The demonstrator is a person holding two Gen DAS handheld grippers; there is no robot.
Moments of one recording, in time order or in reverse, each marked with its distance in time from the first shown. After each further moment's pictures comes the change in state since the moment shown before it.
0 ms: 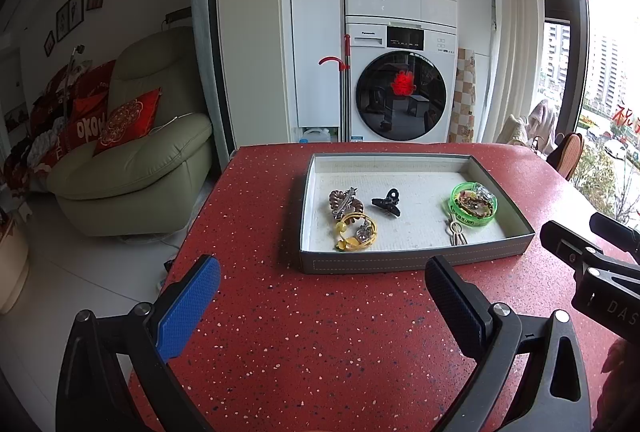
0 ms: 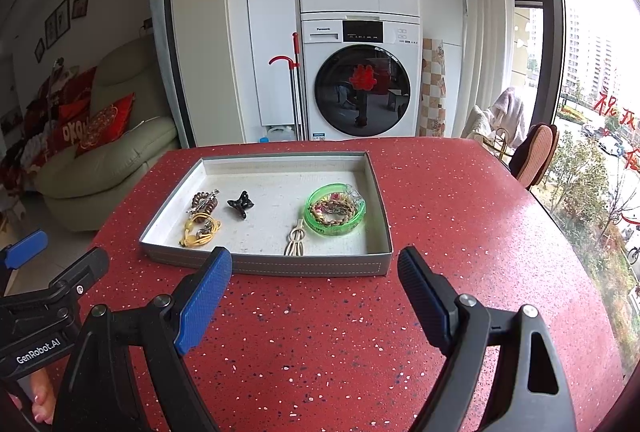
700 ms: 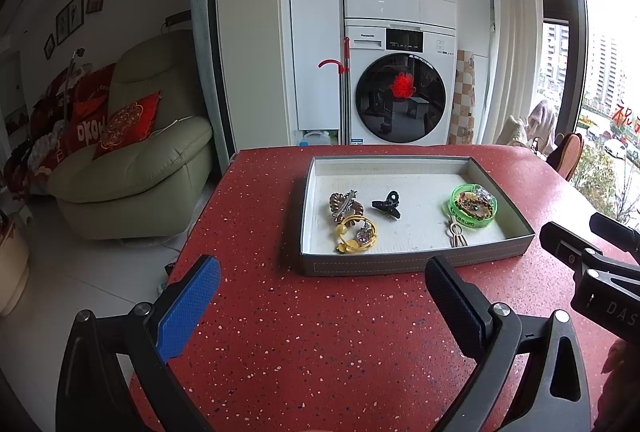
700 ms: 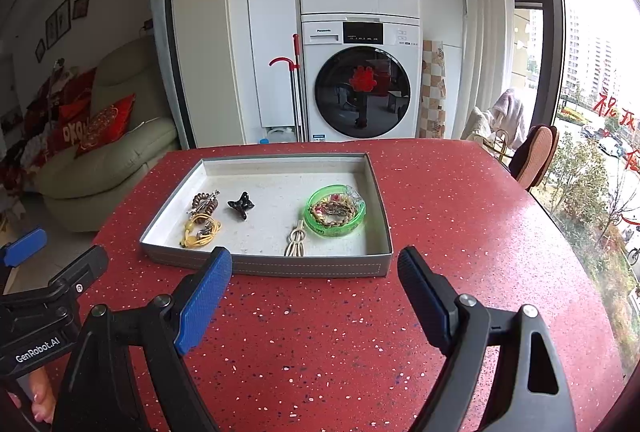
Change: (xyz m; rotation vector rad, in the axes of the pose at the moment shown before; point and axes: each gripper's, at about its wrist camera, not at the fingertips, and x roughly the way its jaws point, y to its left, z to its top) left arm 0.000 -0.001 0.001 0.004 -0.008 0.003; right arm 0.000 0.000 -0.001 0.000 -0.003 -0.001
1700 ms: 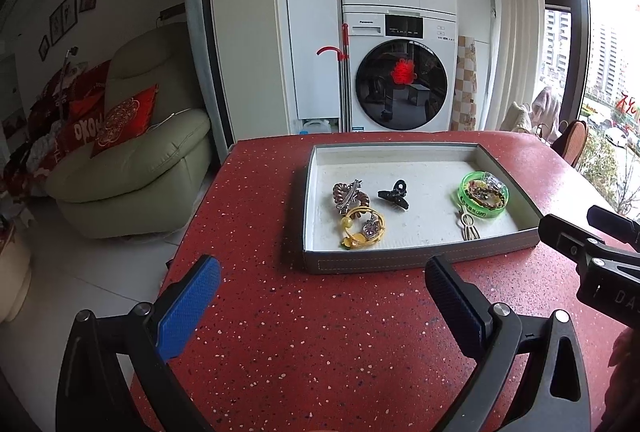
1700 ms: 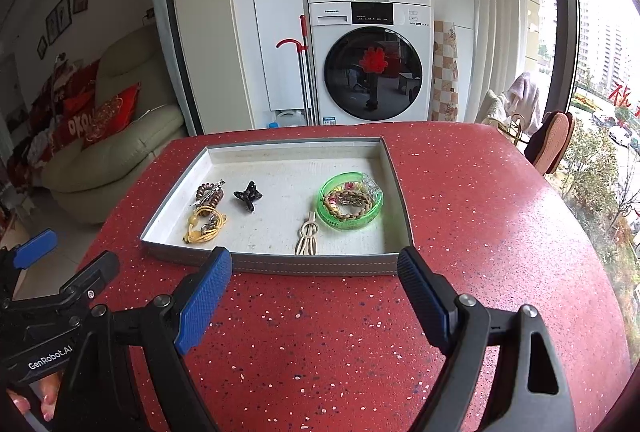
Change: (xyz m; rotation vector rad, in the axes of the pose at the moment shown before) left arm 0.019 0.001 0.001 0.022 0.042 0.005; right arm 0.023 0.003 0.003 0.013 0.059 0.041
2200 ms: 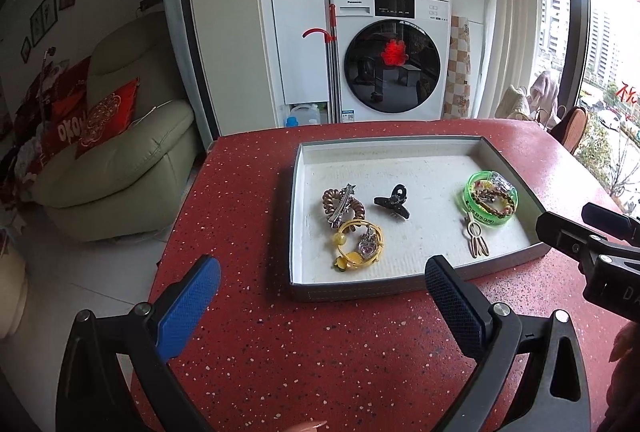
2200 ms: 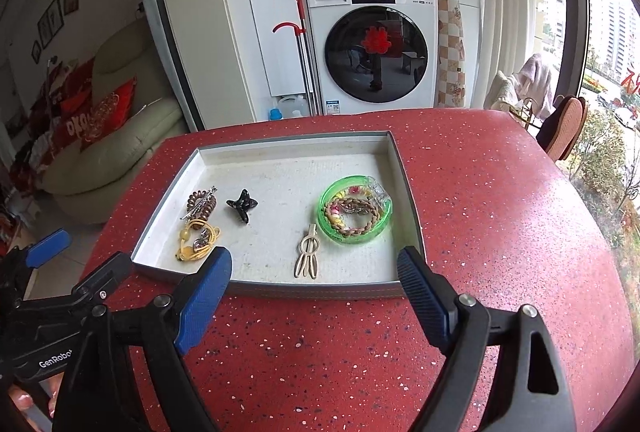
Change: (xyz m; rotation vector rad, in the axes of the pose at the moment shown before) left arm 0.039 -0.005 0.028 0.036 0.078 -0.029; right arm 0.035 -0.007 0.028 0.040 0.086 0.036
